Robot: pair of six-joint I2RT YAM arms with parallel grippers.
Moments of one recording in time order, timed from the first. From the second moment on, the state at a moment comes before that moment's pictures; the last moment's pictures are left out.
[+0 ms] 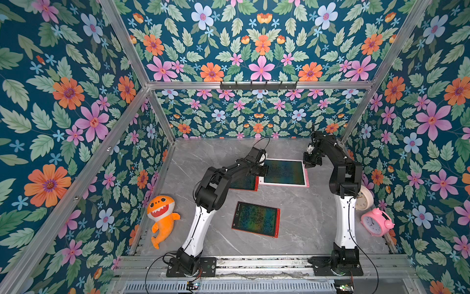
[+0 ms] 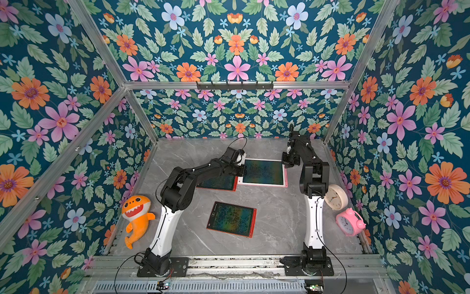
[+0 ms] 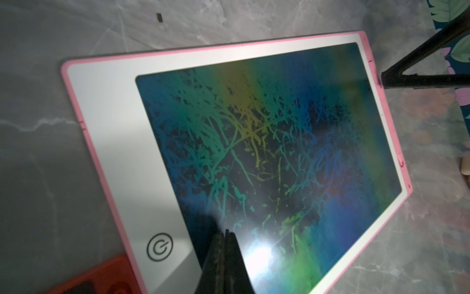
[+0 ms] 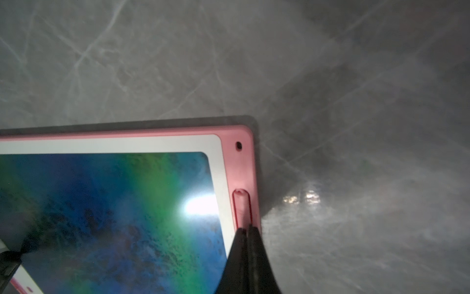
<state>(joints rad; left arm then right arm) -0.62 2.32 1.71 -0.30 0.26 -0.31 -0.01 2.47 2.21 -1.18 -0.15 0.18</state>
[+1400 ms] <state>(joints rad) -0.62 2.33 1.71 -0.28 0.27 -0.31 0.01 2.19 1.77 -1.00 -0.15 0.27</state>
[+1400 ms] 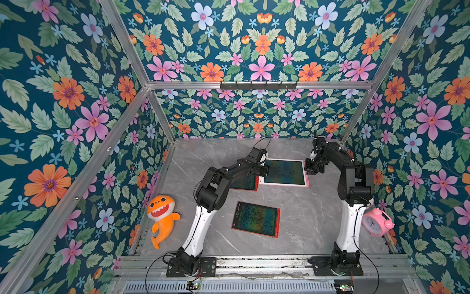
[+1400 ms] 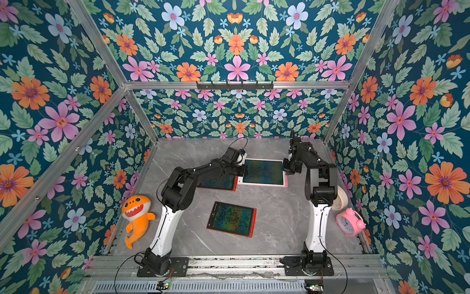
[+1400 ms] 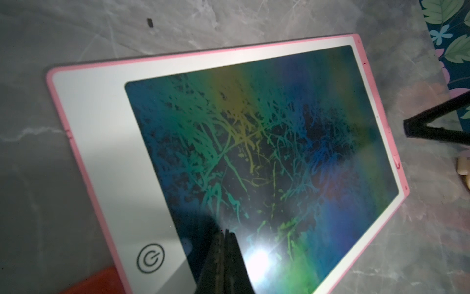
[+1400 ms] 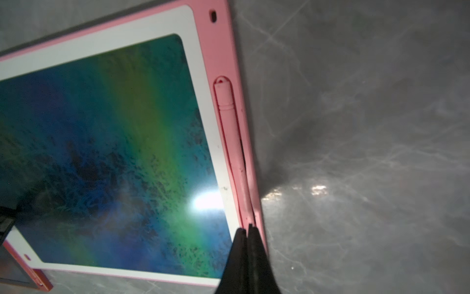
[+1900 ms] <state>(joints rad) -0.62 2.33 1.71 -0.27 0.27 -0.31 0.02 2.26 1.81 -1.04 -0.10 0.26</state>
